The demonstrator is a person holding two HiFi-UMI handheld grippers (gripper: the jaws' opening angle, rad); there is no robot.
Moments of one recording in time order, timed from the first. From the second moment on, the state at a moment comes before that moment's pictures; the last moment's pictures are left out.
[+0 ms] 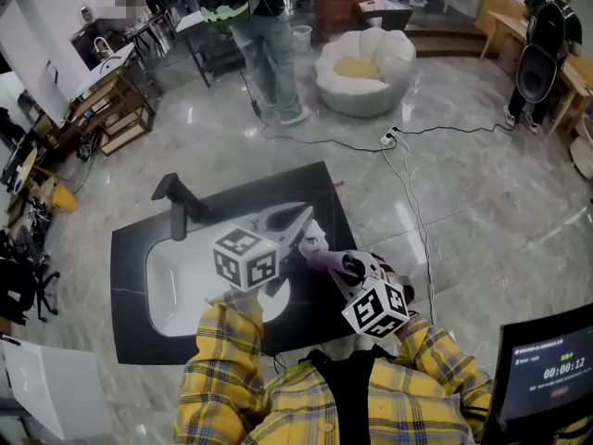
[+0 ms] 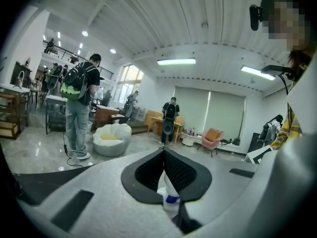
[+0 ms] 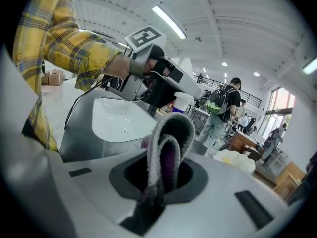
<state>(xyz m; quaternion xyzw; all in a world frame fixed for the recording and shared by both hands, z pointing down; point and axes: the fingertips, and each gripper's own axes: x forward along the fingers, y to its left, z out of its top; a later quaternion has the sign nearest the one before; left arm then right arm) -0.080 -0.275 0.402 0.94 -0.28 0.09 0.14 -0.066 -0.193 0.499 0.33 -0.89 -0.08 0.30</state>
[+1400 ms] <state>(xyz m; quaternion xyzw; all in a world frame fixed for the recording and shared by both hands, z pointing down) -0.107 -0.237 0.400 0.89 -0.42 0.09 0.14 -0.032 -0.250 0.492 0.41 -0.88 0.00 0.24</state>
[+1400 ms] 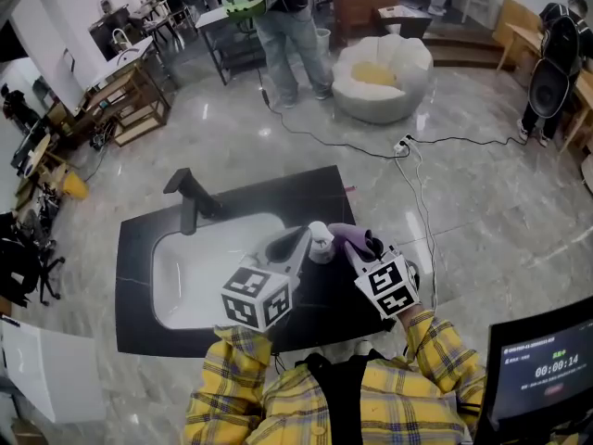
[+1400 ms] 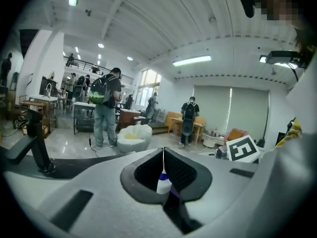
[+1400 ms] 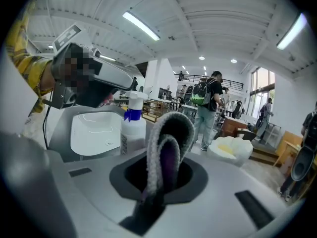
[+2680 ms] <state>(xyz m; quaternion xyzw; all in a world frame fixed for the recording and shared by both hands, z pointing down) -0.129 -0.262 0.403 0.88 -0.44 0.10 0.13 -0.091 -0.207 0.503 0.30 -0.92 0.00 0.24</state>
